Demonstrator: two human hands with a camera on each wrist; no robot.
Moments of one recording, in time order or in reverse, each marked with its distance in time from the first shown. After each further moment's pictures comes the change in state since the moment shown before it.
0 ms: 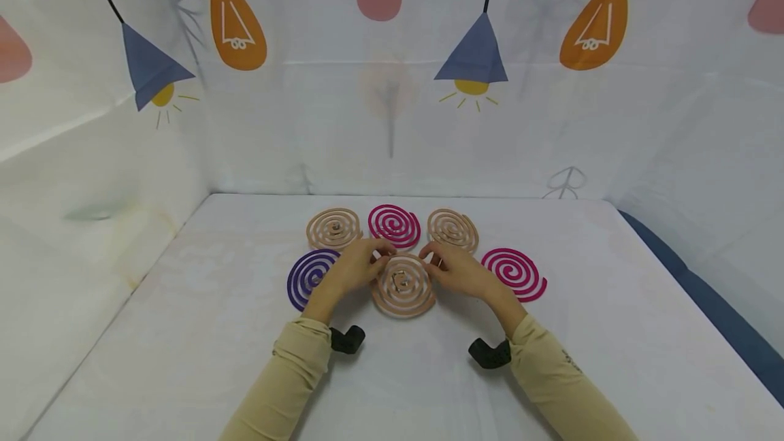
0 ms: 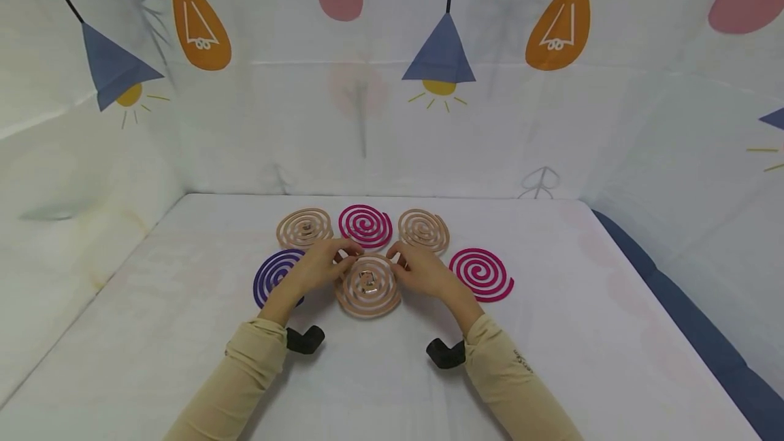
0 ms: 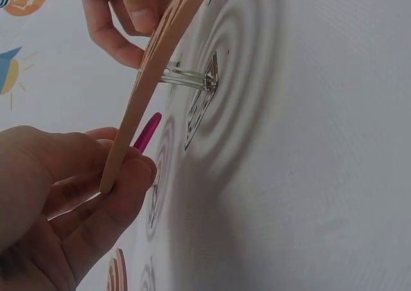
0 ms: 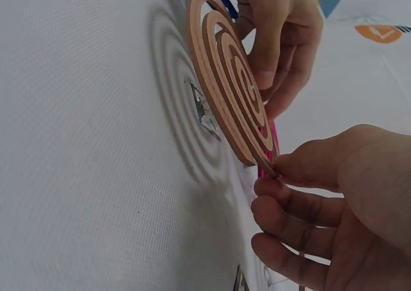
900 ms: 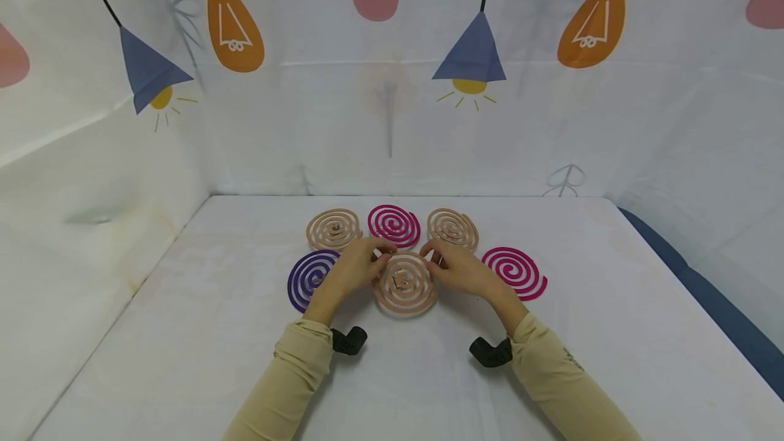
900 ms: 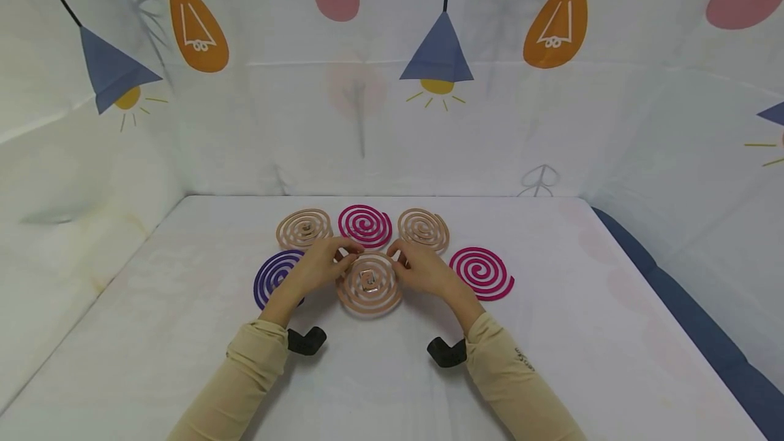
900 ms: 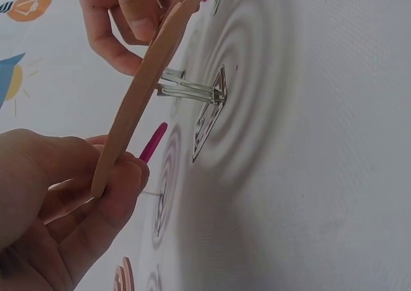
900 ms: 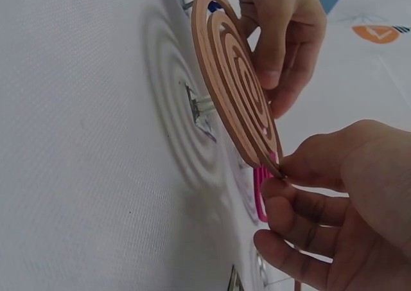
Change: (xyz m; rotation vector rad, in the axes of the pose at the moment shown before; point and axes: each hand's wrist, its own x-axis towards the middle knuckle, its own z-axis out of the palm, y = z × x) left_hand 0.001 0.007 0.001 -0.055 0.027 -0.061; right_hand 0.001 0.002 -0.002 0.018 -0.001 0.001
